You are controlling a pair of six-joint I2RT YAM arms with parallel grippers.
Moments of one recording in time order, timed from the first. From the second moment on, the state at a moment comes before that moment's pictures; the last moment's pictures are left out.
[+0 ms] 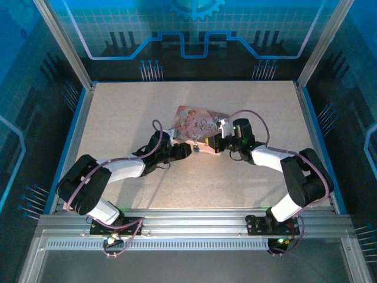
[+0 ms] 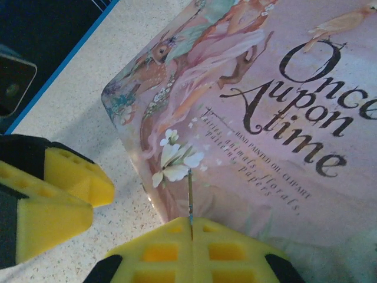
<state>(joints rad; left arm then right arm) -0.56 1.53 0.63 0.30 0.24 -0.78 0.38 1.59 0.72 0.29 -0.54 0.25</state>
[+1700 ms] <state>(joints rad) -0.45 1.69 0.64 0.51 0.19 -0.56 0.37 1.63 0.84 0.17 -0.61 0.36</state>
